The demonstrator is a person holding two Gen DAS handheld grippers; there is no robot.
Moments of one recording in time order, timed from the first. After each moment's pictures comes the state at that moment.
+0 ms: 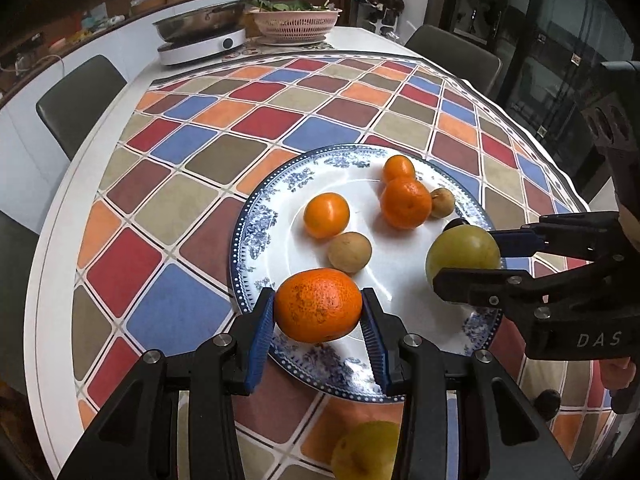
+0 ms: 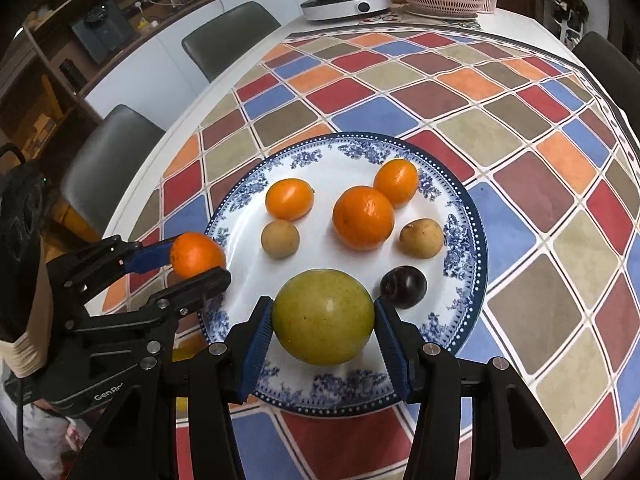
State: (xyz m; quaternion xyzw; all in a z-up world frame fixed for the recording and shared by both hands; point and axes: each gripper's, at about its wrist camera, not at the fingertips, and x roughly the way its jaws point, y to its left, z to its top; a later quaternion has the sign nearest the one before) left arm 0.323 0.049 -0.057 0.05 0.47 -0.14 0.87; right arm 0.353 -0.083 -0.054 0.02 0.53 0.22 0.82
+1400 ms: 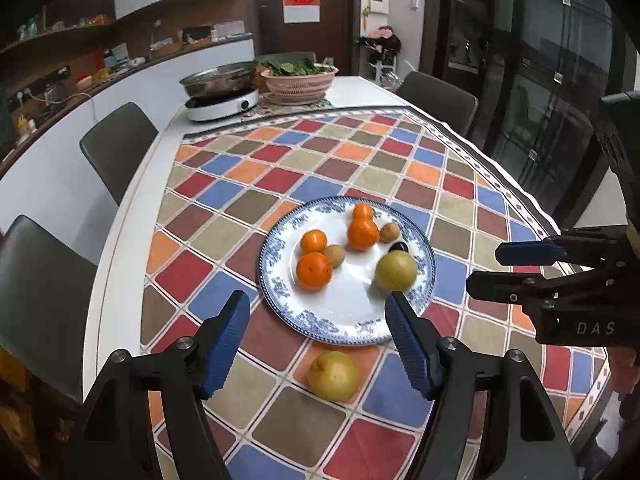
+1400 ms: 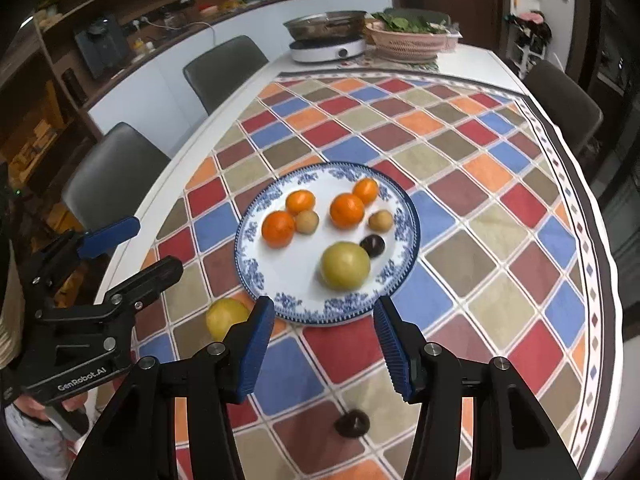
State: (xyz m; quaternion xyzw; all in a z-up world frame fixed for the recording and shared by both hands) left arm 0.232 0.048 0.041 0.06 0.41 -0.12 0.90; right arm 0.263 -0.107 0.035 0.01 0.49 0.16 0.85
